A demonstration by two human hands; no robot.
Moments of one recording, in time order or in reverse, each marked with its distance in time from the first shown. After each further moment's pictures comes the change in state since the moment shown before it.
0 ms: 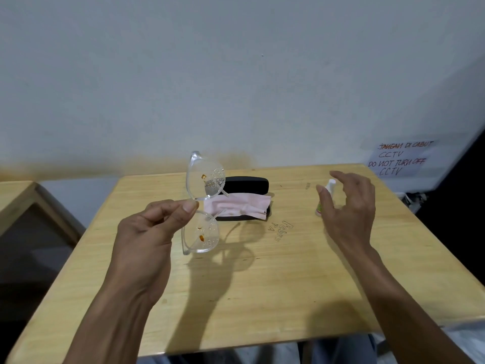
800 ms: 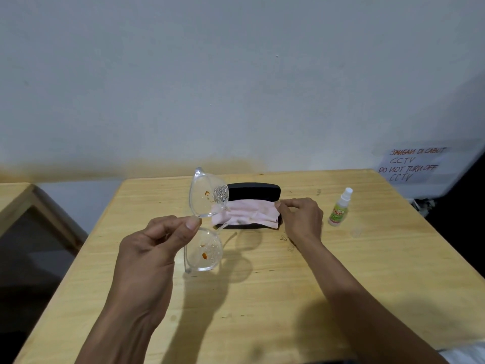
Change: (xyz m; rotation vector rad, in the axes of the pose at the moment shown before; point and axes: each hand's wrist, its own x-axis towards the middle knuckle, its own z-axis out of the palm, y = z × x) left_hand 0.019 -0.015 -0.023 0.037 0.009 -0.025; right_hand -0.013 -0.053 0.089 0.135 -0.408 0.639
